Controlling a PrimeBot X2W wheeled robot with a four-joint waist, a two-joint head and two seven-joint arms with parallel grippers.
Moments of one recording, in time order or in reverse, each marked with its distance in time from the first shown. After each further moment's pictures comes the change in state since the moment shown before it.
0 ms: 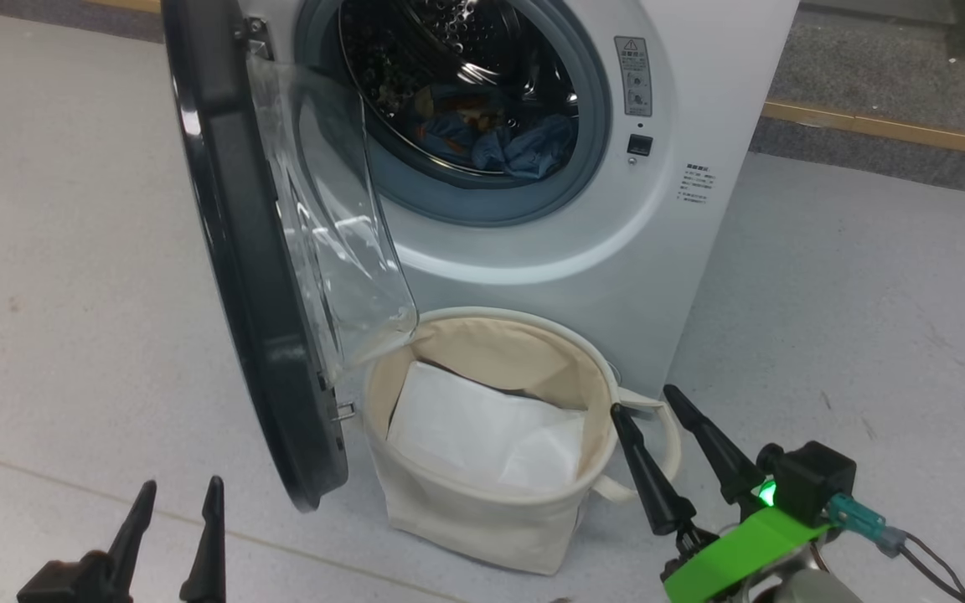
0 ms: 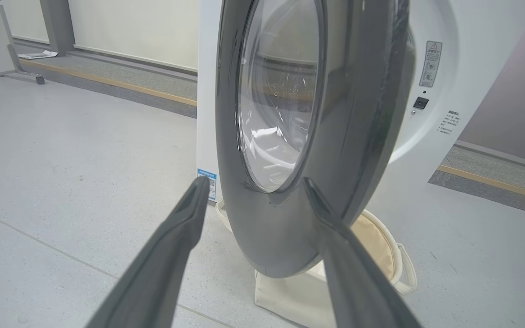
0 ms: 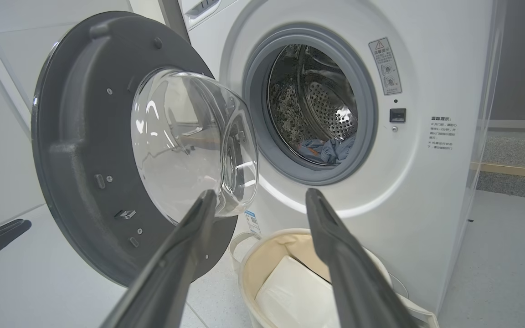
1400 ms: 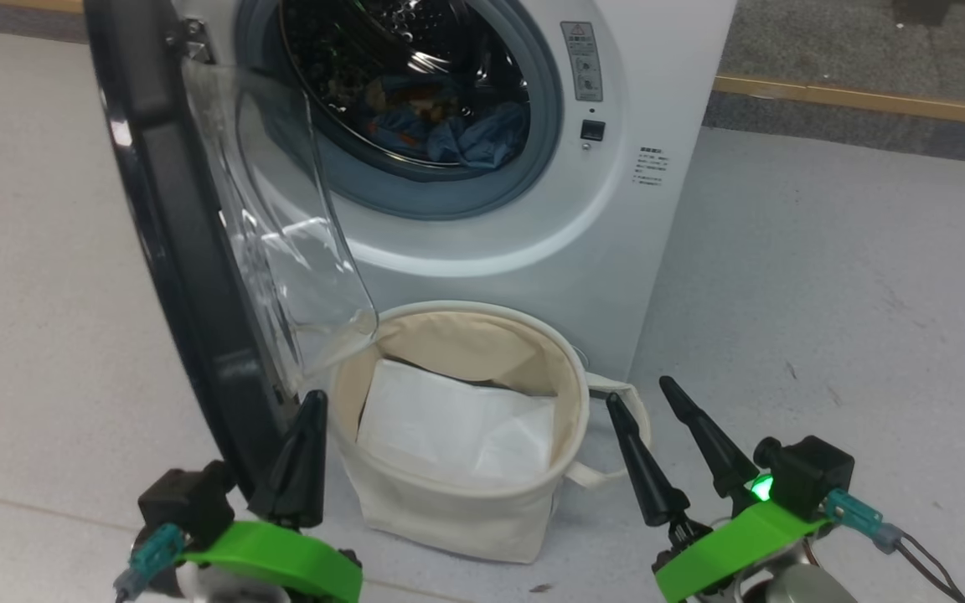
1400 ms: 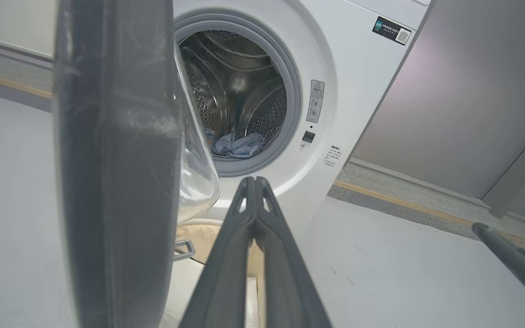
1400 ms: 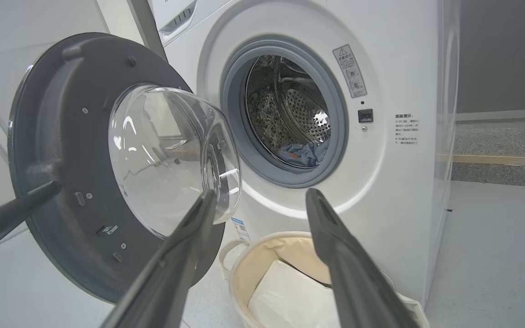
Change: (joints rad) left arm -0.166 -0.147 -0.157 -0.099 -0.024 0.014 0.086; right arm -0.003 0.034 -0.021 -0.006 0.000 0.000 0.000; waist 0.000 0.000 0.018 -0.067
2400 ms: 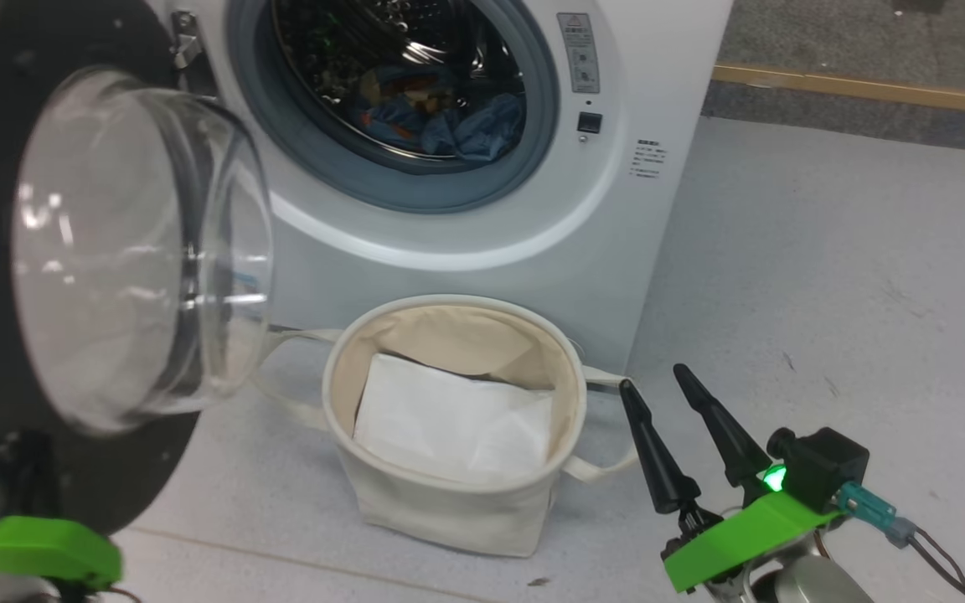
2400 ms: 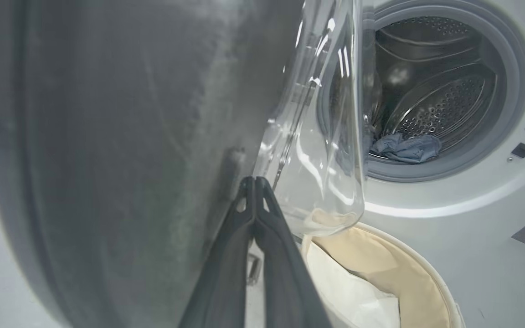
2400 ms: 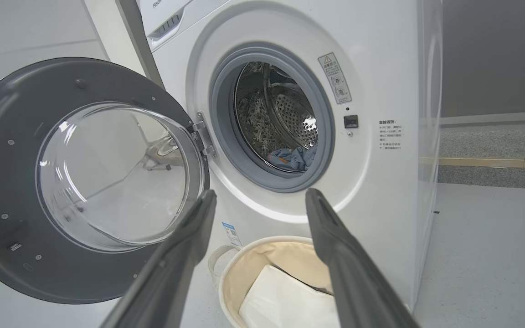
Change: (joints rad) left arm -0.042 0.165 0.286 0.371 -0.133 0.003 -0.060; right arm -0.003 0.008 -0.035 -0.005 -0.015 0.000 0.000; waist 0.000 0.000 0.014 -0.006
